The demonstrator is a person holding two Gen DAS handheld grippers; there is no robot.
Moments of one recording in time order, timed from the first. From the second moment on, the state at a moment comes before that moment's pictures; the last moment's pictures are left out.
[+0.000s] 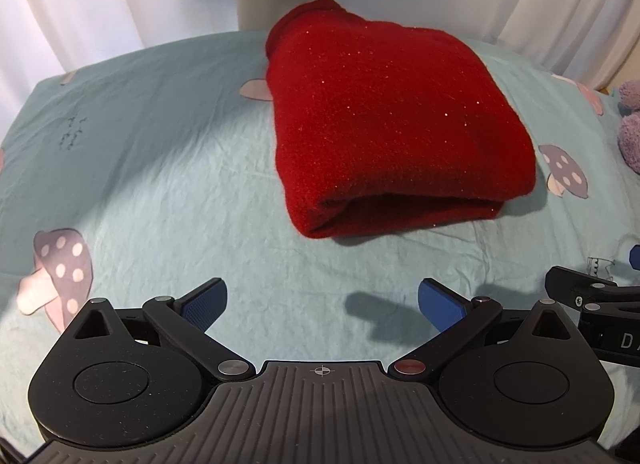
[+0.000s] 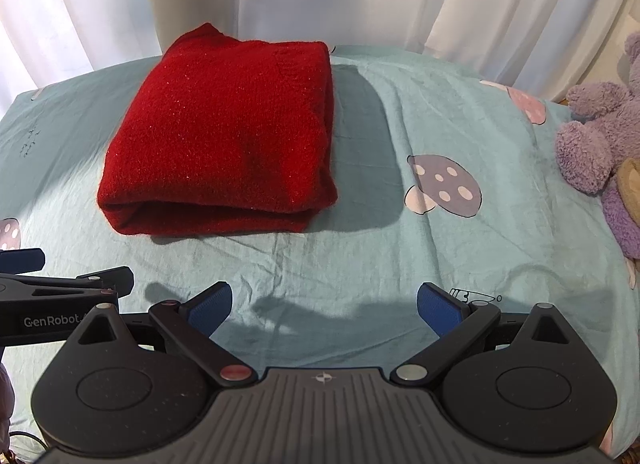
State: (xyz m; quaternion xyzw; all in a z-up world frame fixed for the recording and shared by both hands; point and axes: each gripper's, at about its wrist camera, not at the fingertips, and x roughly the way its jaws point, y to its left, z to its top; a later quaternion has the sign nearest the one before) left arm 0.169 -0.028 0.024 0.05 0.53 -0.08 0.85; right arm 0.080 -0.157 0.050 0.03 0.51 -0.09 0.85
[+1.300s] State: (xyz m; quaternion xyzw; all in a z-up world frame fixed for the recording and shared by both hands) left arm 0.177 -0.027 0.020 0.05 0.53 -0.08 0.85; right arm 0.083 -0.152 0.049 0.02 0.51 -0.10 0.85
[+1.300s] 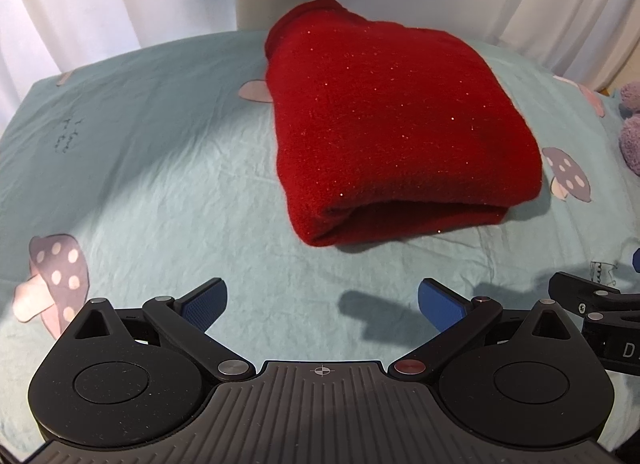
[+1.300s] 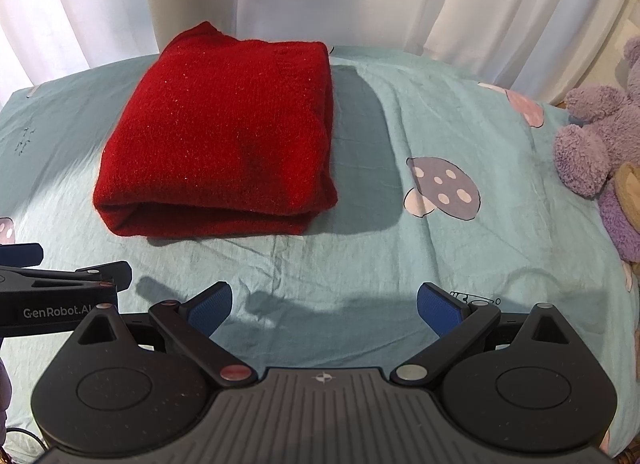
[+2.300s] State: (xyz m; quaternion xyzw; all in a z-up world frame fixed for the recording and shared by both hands) left arm 0.180 -0.030 0.019 0.05 0.52 -0.08 0.85; right arm 0.087 -0.154 0.048 0.02 0.51 -0.10 0.85
